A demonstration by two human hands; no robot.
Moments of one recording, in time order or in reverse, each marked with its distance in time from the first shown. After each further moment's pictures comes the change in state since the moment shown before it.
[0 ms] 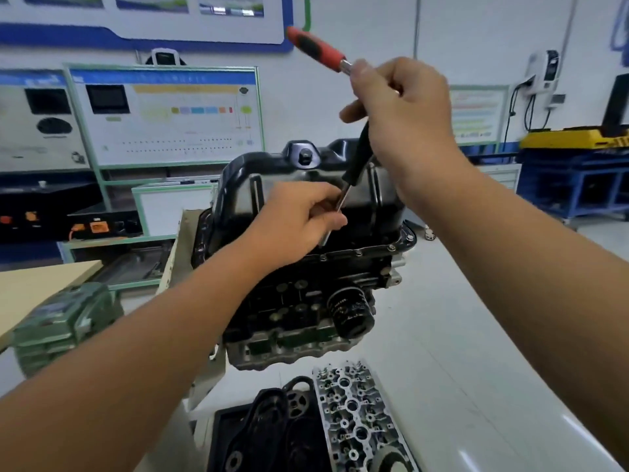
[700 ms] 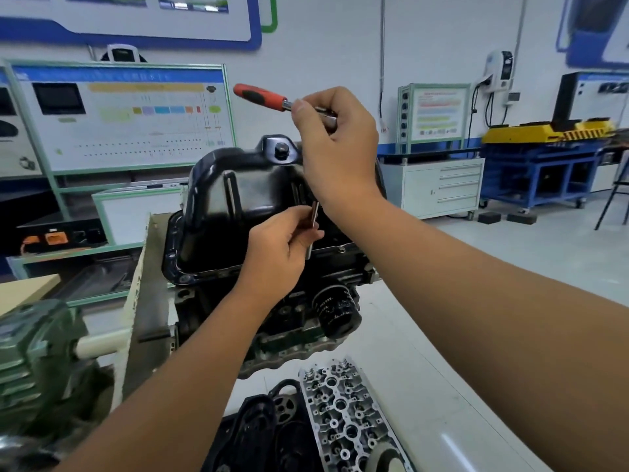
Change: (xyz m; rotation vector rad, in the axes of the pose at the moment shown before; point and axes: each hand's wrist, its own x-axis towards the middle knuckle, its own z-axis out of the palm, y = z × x) left_hand -0.027 -0.040 0.060 -0.121 0.294 0.004; right_hand -0.010 0.043 0.053 0.119 0.115 -0.094
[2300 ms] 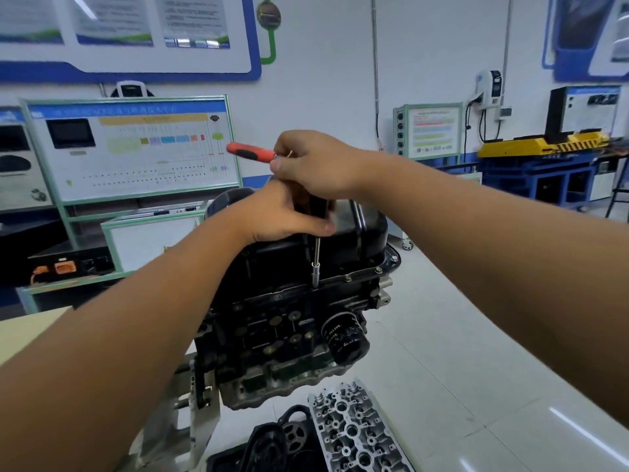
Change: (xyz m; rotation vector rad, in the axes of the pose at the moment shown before) left_hand 0.117 0.039 -0.059 -0.087 -0.634 -0.141; right_hand 0.052 -0.052 -0.003 -0.629 -0.788 -0.026
